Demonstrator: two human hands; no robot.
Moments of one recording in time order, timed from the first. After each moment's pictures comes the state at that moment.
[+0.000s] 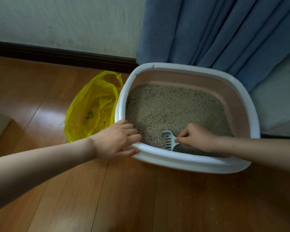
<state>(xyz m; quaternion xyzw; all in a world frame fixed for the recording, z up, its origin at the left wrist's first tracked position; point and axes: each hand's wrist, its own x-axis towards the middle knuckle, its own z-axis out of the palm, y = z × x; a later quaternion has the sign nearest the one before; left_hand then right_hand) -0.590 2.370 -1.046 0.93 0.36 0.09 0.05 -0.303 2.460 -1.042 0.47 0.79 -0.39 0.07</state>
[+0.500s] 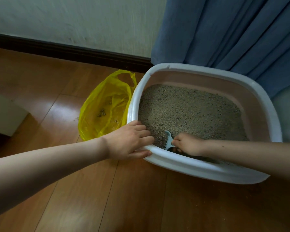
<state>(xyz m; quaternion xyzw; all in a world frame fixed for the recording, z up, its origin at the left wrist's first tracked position) -0.590 2.370 -1.046 0.92 0.37 0.10 0.06 -0.361 2.454 -1.066 0.49 0.76 -0.38 0.20</state>
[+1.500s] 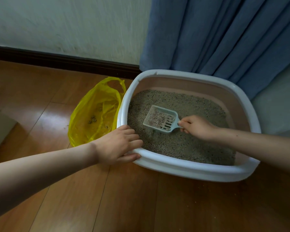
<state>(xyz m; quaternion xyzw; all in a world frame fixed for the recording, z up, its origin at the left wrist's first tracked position) -0.590 2.368 -1.045 0.92 0.38 0.08 0.05 -0.322 2.492 -1.023 0.54 0.75 -0.38 0.04</state>
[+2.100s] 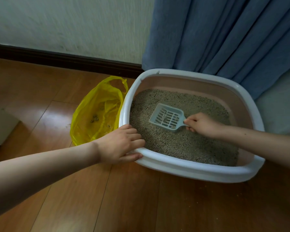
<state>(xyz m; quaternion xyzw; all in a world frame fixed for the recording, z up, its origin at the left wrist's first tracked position) -0.591 2.369 -1.044 0.92 0.38 0.08 0.05 -0.315 2.497 -1.015 0.55 0.74 -0.39 0.04</state>
